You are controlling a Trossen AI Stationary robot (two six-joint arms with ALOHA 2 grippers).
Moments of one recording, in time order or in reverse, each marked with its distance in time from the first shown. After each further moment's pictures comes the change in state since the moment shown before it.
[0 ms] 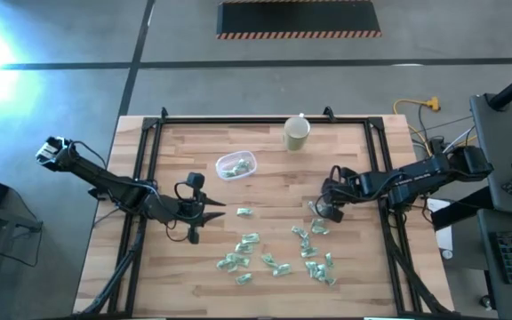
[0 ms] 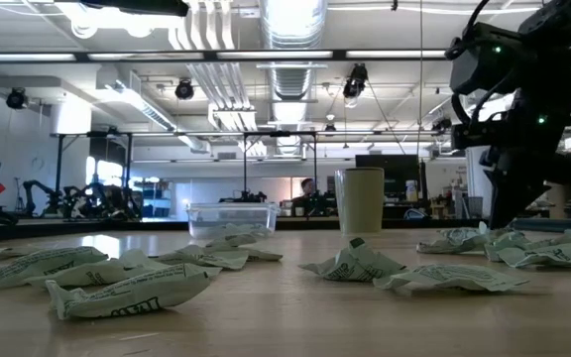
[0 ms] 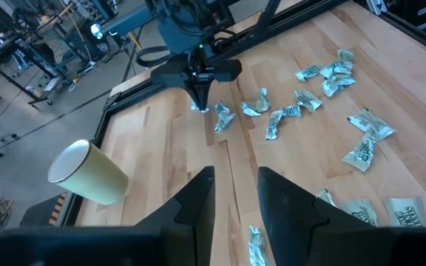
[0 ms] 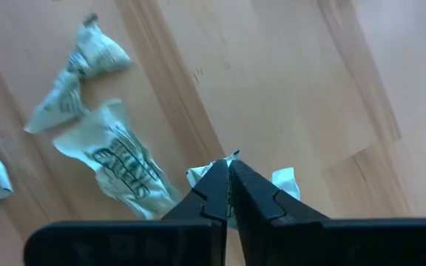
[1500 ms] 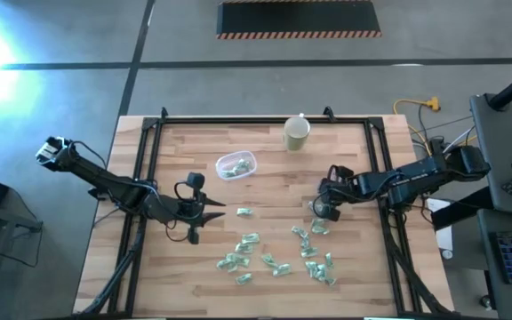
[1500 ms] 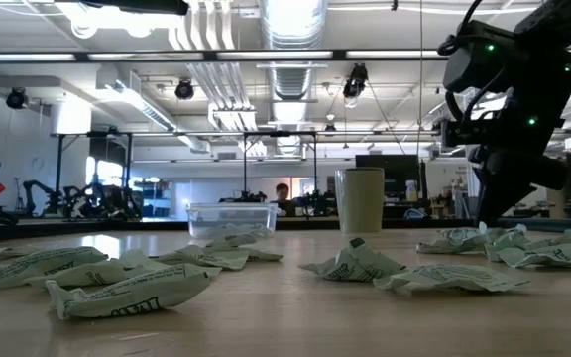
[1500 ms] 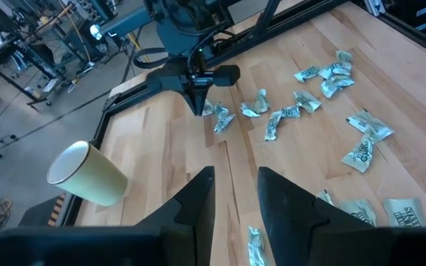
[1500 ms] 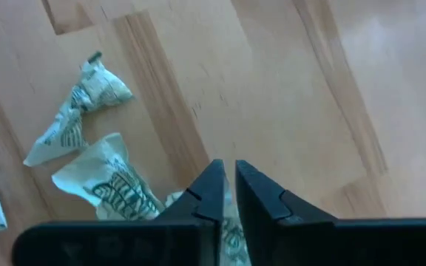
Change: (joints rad) left arm 0.000 0.000 0.003 -0.001 0.003 0.001; right arm 0.000 0.032 0.015 0.051 0.046 -0.041
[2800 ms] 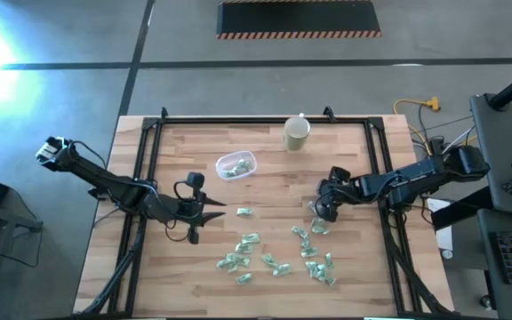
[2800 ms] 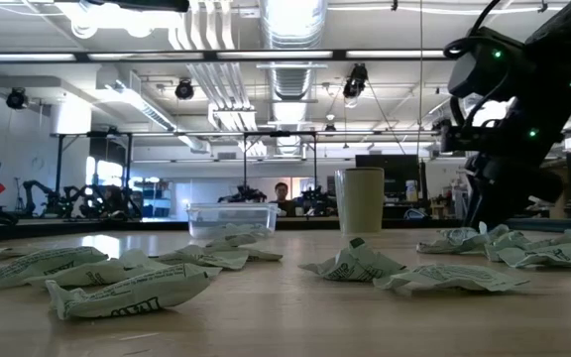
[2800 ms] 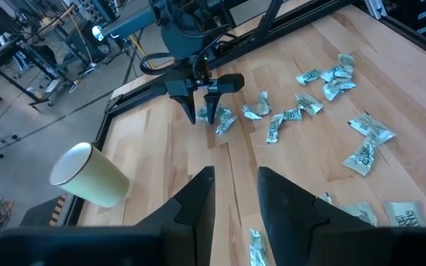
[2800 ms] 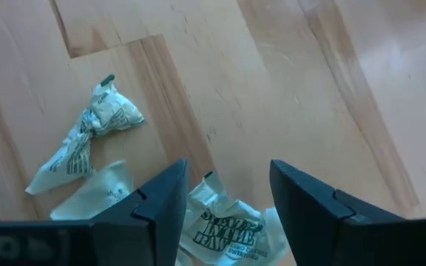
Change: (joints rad) left arm 0.000 0.000 0.008 -0.001 -0.004 0.000; right arm -0.002 0.004 -0.087 0.200 0.002 -0.043
